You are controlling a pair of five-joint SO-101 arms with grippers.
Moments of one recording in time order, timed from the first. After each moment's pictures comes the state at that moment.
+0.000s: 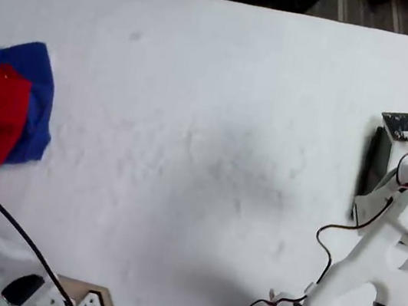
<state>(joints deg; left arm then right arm) -60.8 4.0 6.9 85.5 -66.8 31.6 -23.0 13.2 97.8 42.4</state>
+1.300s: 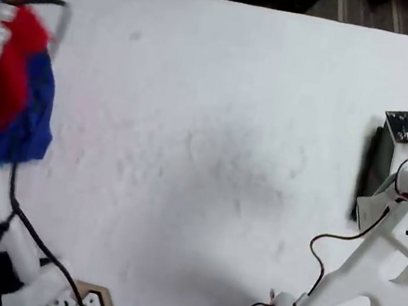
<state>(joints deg) -22.0 -19.0 -28.8 86.3 -35.8 31.9 -28.0 13.2 97.8 42.4</state>
